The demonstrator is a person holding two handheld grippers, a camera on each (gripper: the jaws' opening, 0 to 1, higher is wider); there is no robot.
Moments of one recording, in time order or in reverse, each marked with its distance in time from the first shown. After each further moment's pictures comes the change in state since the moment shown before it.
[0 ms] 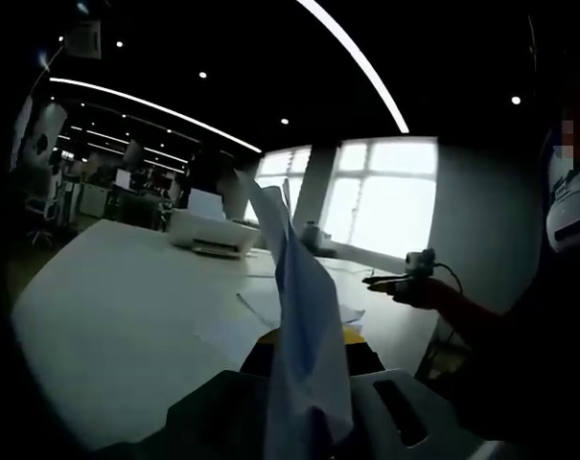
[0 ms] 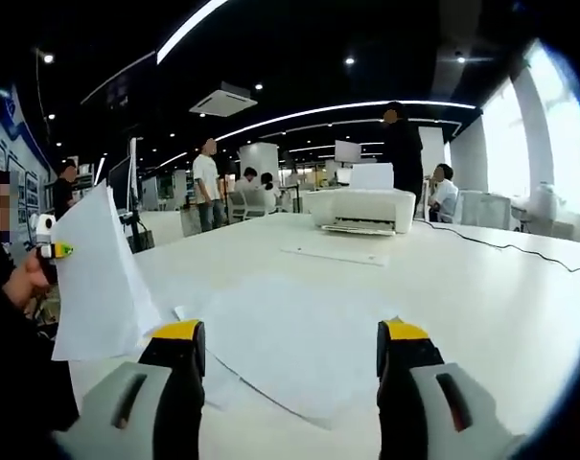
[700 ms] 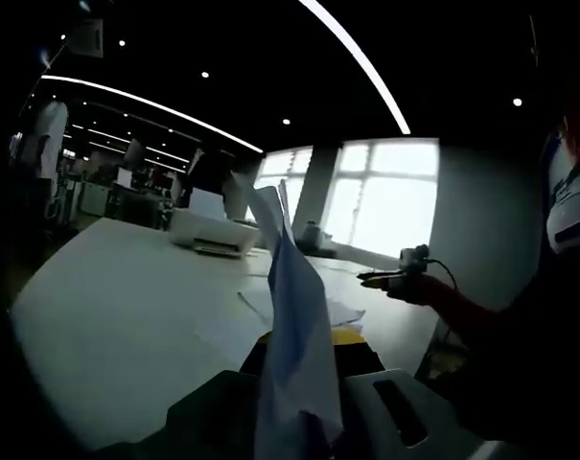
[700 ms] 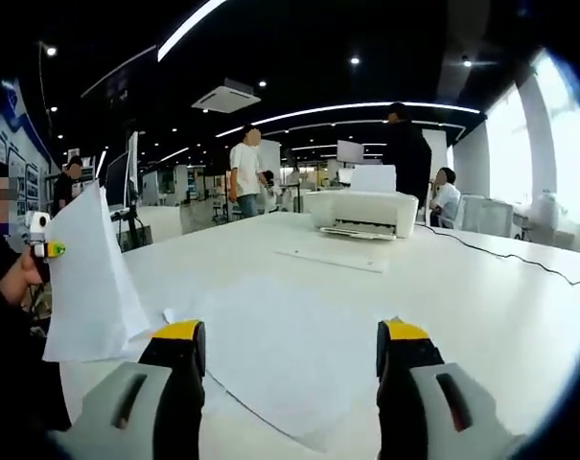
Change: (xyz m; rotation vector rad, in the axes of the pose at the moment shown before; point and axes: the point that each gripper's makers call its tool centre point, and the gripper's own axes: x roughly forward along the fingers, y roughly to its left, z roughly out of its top) left arm -0.002 0.003 -0.002 -0.008 -0.003 0.004; right arm 0.019 -0.006 0.011 -0.034 0.013 -0.002
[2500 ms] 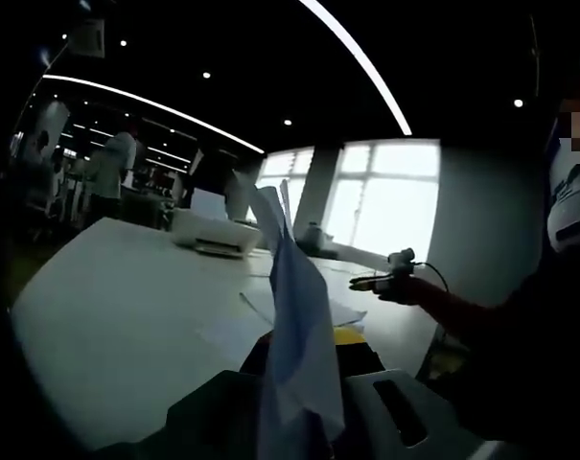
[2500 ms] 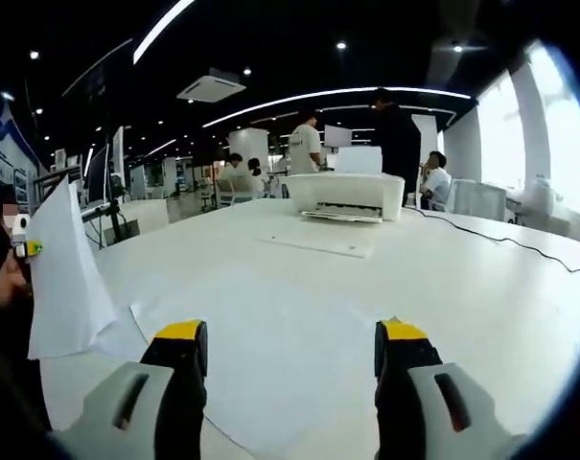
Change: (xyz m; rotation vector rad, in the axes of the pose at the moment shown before) left arm -0.002 0.003 0.001 -0.004 -0.003 0.004; right arm 0.028 -0.041 -0.019 0.042 0.062 -0.043
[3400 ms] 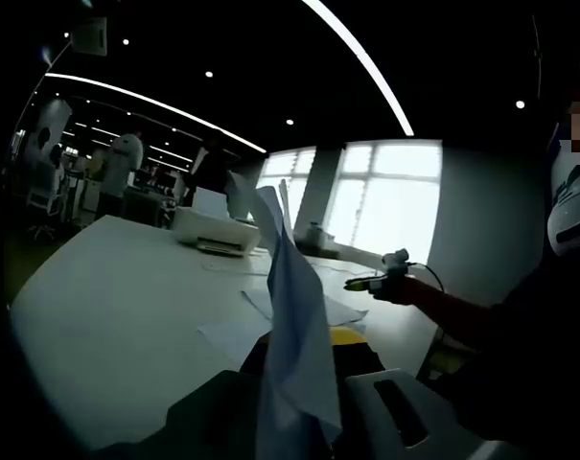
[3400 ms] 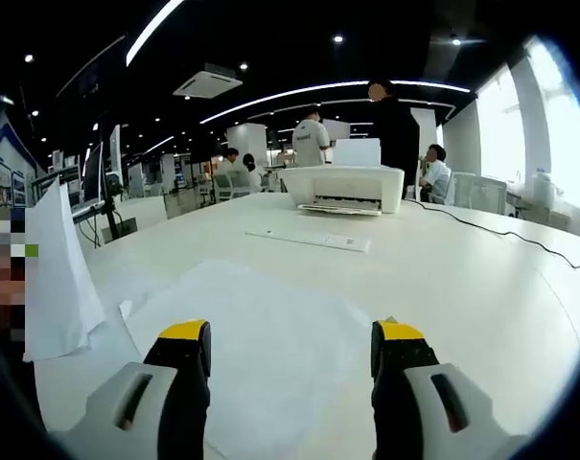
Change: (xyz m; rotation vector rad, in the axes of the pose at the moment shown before) left arm -0.002 0.003 -0.002 -0.008 0.000 0.005; right arm 0.019 -0.008 -0.004 0.012 0.026 -0.001
